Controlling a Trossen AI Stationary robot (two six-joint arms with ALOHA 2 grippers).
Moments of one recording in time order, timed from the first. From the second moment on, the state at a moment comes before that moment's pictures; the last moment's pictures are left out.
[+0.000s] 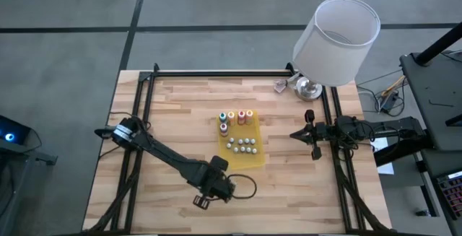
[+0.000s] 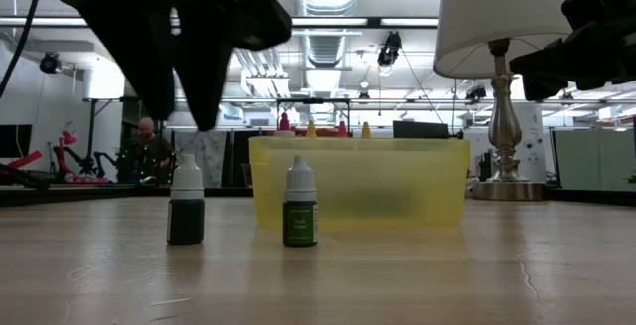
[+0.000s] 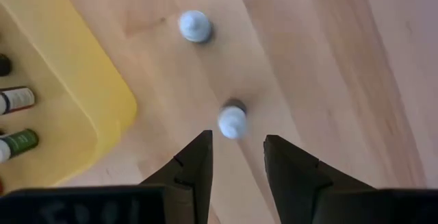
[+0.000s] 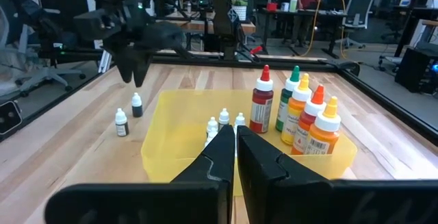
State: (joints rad) left arm -0.48 1.96 1.61 -0.99 -0.07 -0.05; right arm 0.08 0.10 0.01 0.01 0.03 0.00
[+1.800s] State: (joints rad) left arm -0.43 1.96 1.45 -0.81 0.00 -0.09; right arm 0.08 0.10 0.01 0.01 0.03 0.00
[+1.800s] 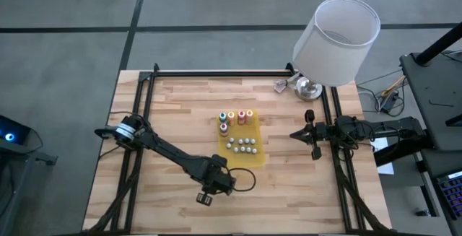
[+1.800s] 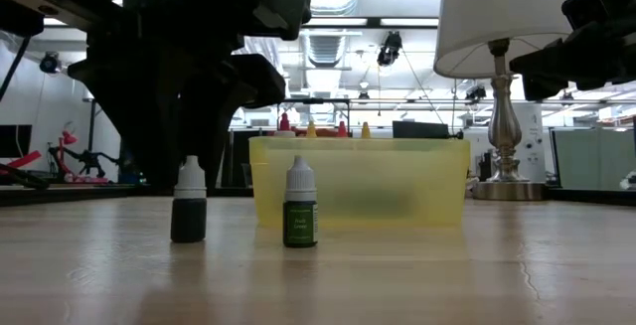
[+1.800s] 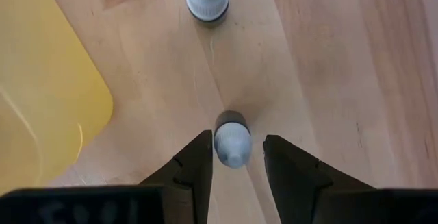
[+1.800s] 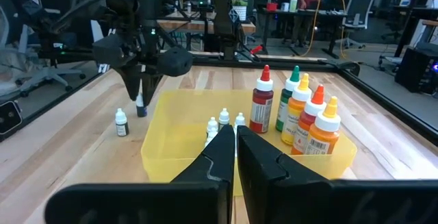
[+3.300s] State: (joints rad) left arm -0.43 1.96 1.46 -0.80 -0.02 -0.14; right arm 0.08 0.10 0.01 0.01 0.03 0.00
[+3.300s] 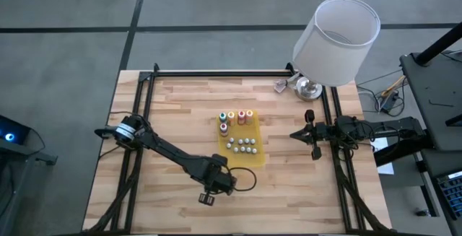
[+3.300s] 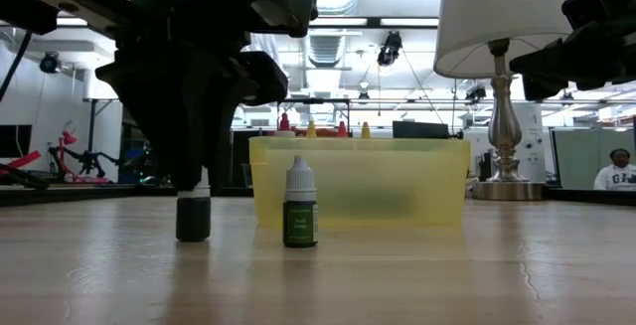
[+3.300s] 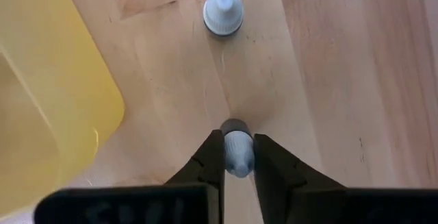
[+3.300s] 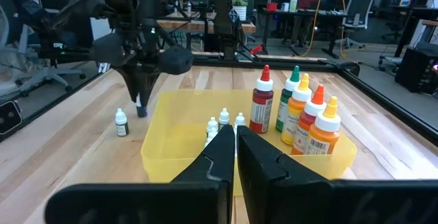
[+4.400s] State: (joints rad) left arm -0.17 1.90 1.68 -1.06 -0.04 0.04; right arm 0.08 0.10 0.01 0.01 0.03 0.00
